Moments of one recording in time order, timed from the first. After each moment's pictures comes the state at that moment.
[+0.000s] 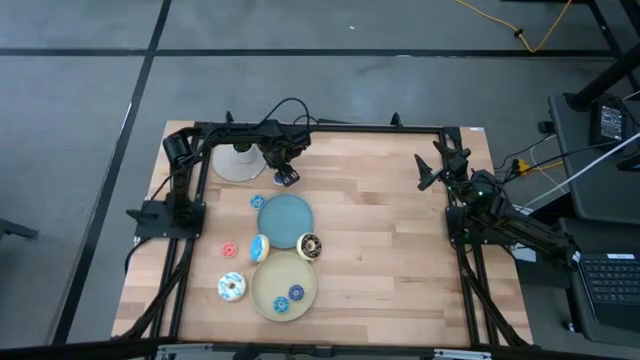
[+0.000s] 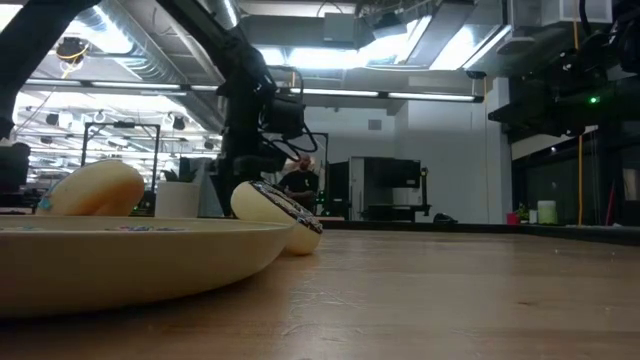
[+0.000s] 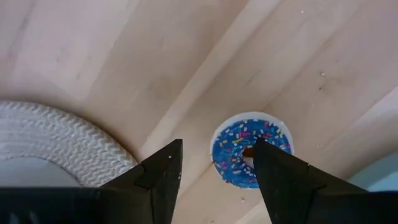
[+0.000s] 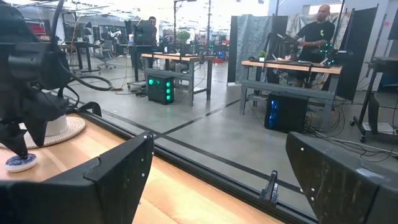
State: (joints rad) left arm 0.54 1.93 1.33 -0.94 -0.08 -0.12; right arm -0.51 0.00 0.01 0.08 0.41 -0.06
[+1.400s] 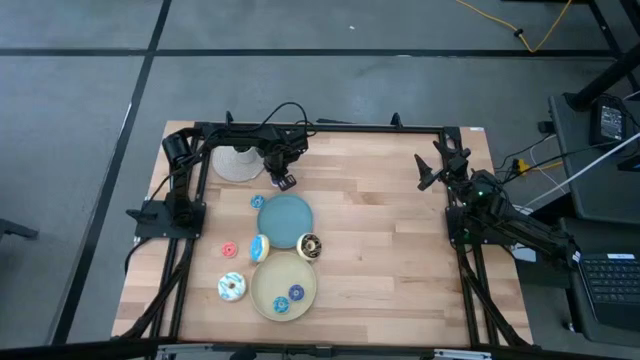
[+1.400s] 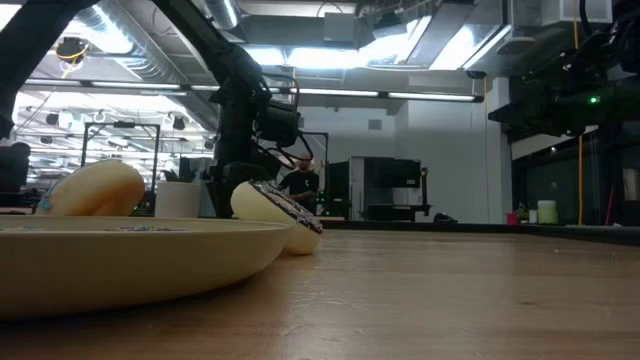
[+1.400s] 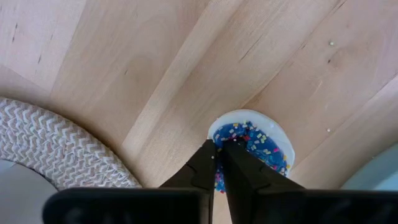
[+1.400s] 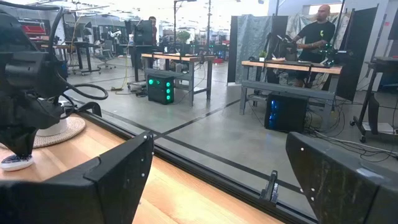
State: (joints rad) left arm 0.54 1.93 1.26 -0.92 -0.06 -0.09; right arm -0.51 0.00 0.01 0.08 0.41 -0.06
